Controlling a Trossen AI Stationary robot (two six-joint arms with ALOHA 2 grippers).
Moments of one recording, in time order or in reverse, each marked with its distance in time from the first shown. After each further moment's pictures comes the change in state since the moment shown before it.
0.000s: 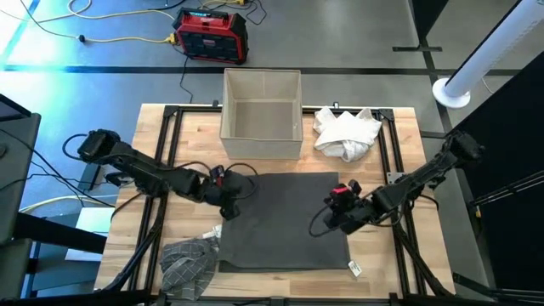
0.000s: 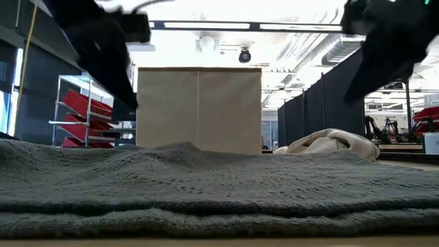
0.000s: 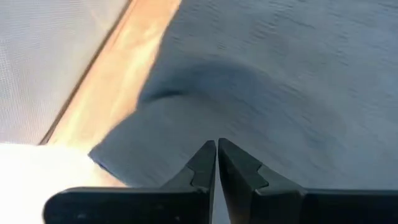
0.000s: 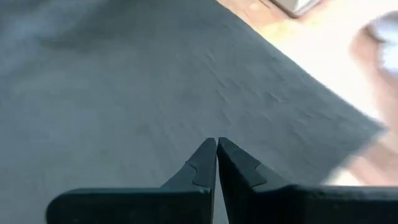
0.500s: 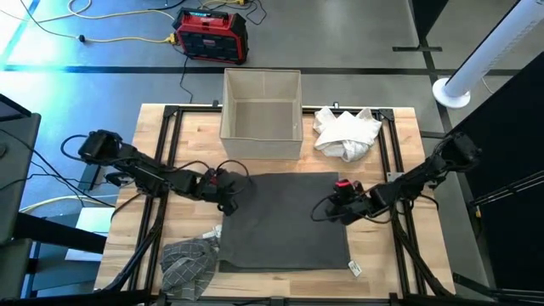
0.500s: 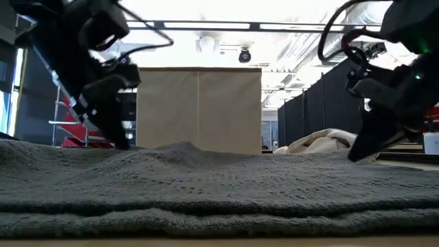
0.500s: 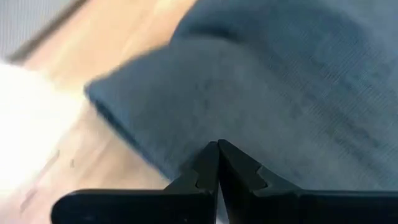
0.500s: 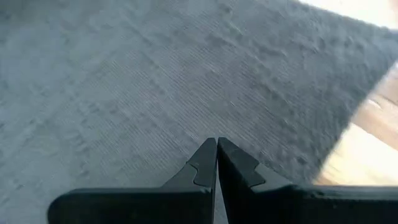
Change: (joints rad) left arm 0.042 0.012 -0.229 0.206 0.039 -0.247; right arm -0.075 0.046 -0.244 0.210 -0.087 0.148
